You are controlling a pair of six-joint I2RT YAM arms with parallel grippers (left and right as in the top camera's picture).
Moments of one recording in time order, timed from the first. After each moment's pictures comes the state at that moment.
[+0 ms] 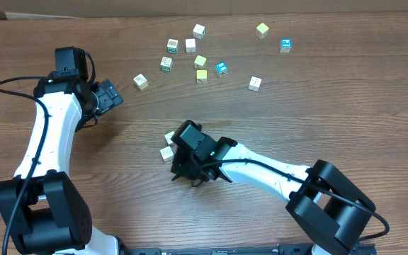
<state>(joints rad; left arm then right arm) 0.13 1.73 1.35 -0.86 -0.06 -0.49 0.90 1.86 1.13 -0.39 -0.25 1.19</state>
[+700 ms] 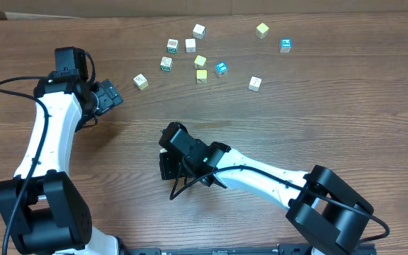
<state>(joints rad) 0.13 1.73 1.35 -0.86 -0.06 -0.49 0.96 1.86 1.17 -0.30 -0.19 0.79</state>
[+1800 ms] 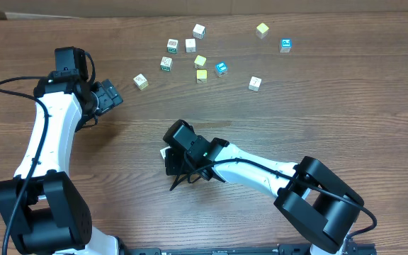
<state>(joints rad) 0.13 1.73 1.35 -0.86 -0.06 -0.49 0.92 1.92 1.17 -0.30 -0.19 0.84</state>
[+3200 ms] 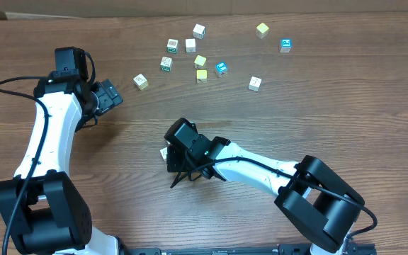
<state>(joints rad) 0.13 1.73 1.35 -0.86 -0.06 -0.49 0.91 1.92 1.17 -0.30 -0.15 0.85</state>
